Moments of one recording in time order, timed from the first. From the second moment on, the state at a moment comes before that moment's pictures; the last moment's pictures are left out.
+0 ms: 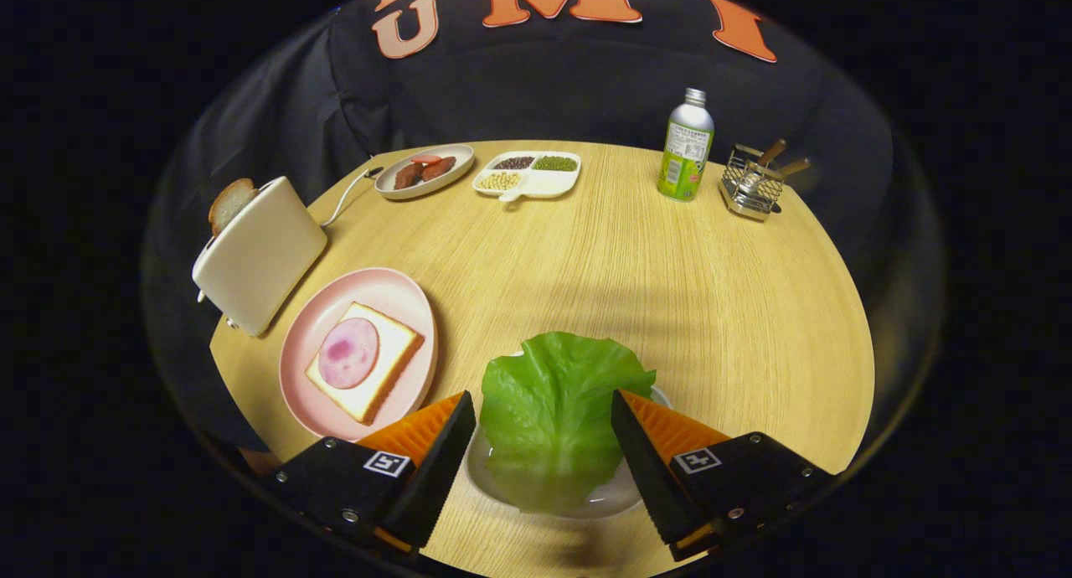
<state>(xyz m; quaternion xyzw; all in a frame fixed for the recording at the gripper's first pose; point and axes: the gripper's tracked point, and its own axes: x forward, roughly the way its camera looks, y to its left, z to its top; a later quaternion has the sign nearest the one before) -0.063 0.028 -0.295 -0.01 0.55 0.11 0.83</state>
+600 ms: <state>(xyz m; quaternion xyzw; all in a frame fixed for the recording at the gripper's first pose) -0.068 0.023 -0.319 -0.05 0.57 0.10 0.82</state>
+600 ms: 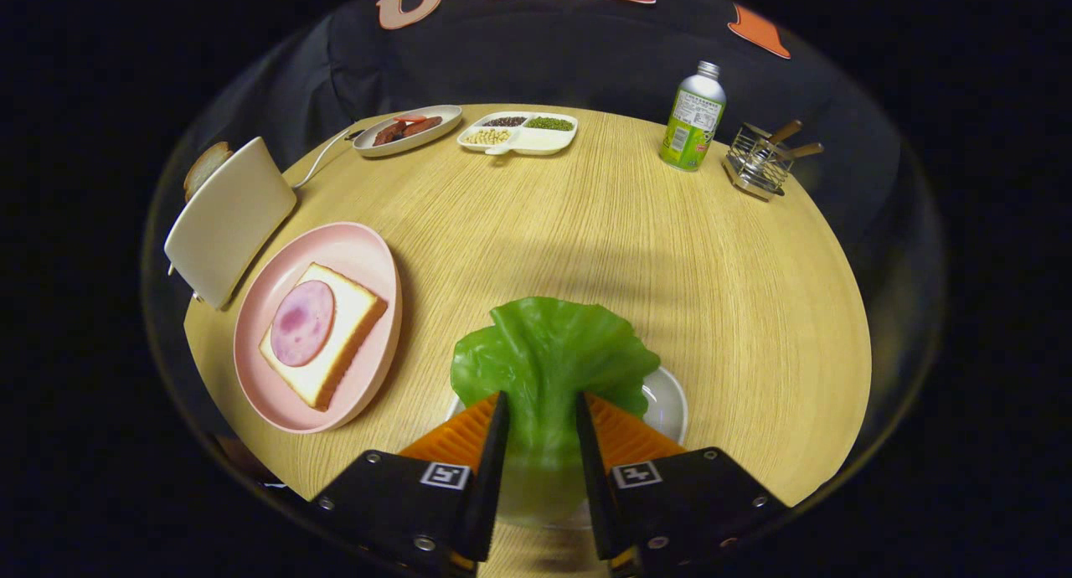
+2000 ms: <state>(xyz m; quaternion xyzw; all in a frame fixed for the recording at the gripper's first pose) -0.056 0.203 -0.275 0.07 0.49 0.26 0.83</state>
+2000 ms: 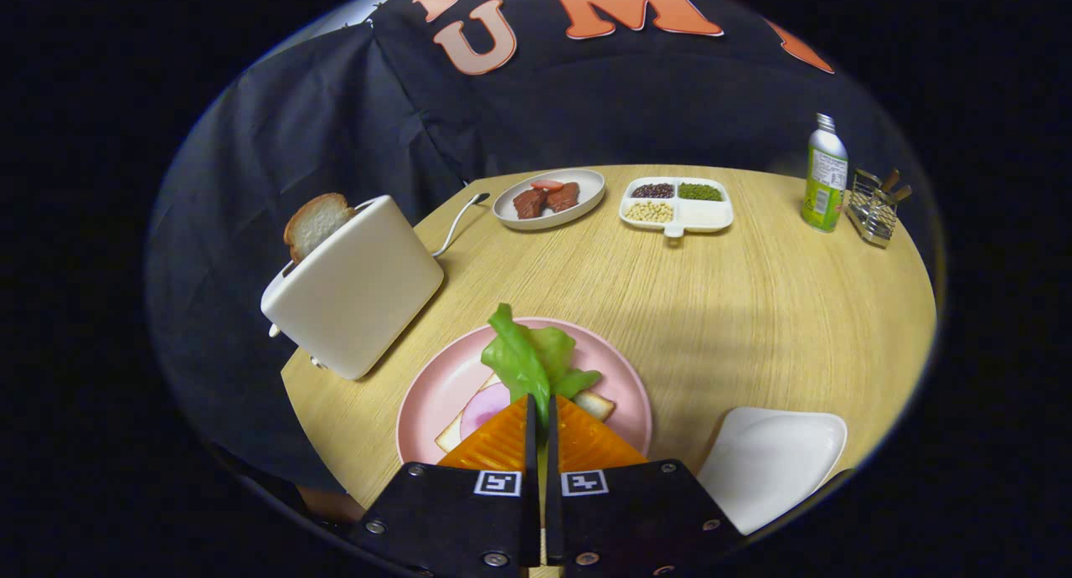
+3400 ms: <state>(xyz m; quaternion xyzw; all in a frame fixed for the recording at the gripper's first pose) 0.009 0.378 -0.094 0.14 0.46 0.34 0.81</state>
